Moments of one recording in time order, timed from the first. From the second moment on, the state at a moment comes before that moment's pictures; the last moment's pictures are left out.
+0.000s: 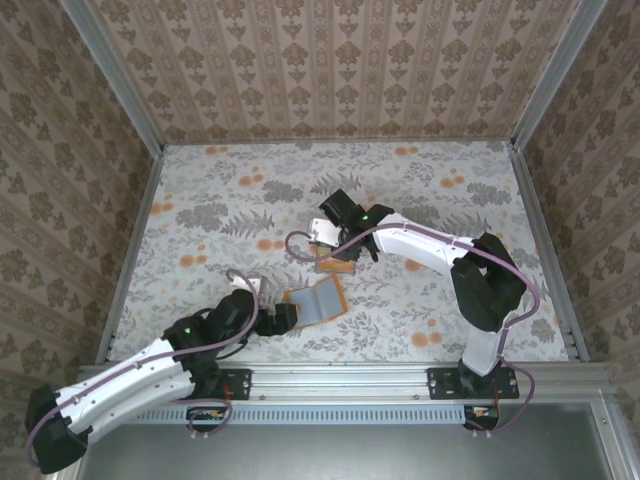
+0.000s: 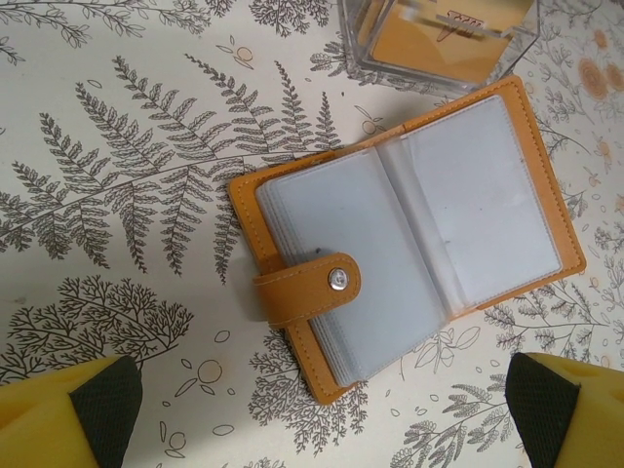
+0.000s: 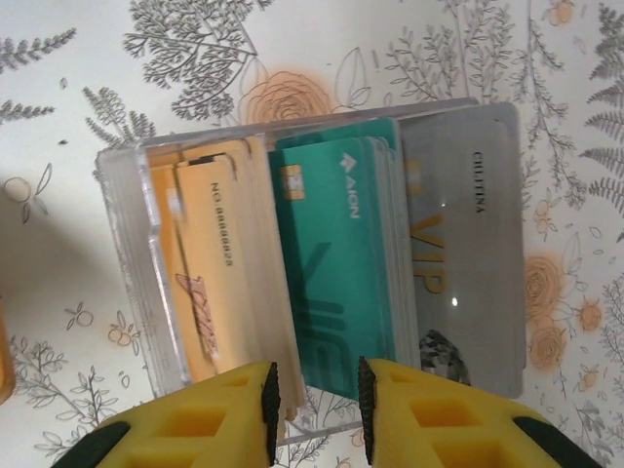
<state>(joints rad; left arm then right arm) -0.97 0.55 0.30 -0.50 -0.12 -0.80 0.72 1.82 1.37 -0.63 0.16 -0.63</state>
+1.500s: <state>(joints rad) -0.97 0.87 0.27 -0.25 -0.07 -0.91 0.78 1.51 0.71 -0.08 -0.17 0.56</state>
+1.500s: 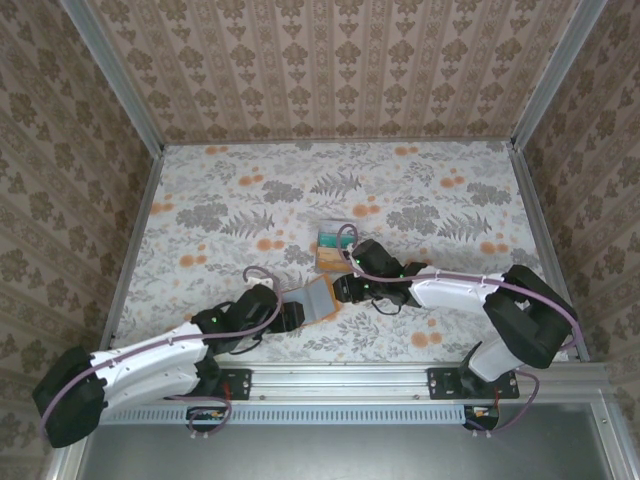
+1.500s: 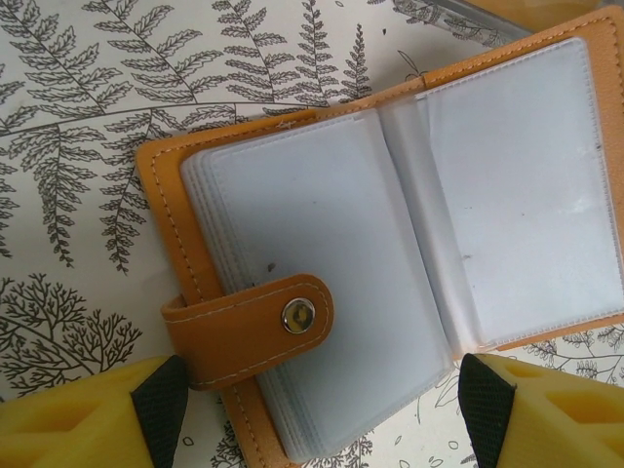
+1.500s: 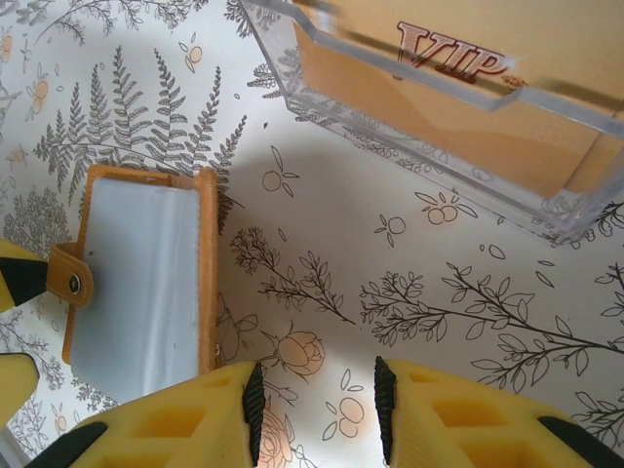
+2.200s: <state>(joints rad) -0.97 0.87 0.27 -0.25 -0.07 -0.91 0.81 1.52 0.71 -0.03 -0.21 0.61</state>
